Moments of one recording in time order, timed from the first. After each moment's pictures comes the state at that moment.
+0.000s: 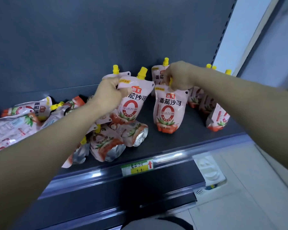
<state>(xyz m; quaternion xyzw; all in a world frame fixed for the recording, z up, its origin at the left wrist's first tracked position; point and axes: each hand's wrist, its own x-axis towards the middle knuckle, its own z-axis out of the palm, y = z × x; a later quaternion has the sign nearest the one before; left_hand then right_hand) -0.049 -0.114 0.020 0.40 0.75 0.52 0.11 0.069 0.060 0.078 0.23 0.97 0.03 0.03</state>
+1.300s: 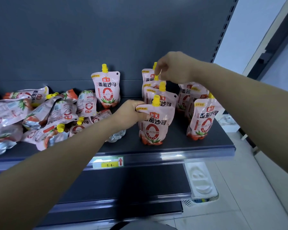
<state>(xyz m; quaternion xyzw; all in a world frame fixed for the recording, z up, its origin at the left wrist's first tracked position) 0.051 -0.053 -0.009 0.37 0.75 0.49 0.26 0.115 0.101 0.109 0.10 0.99 -0.08 -0.06</state>
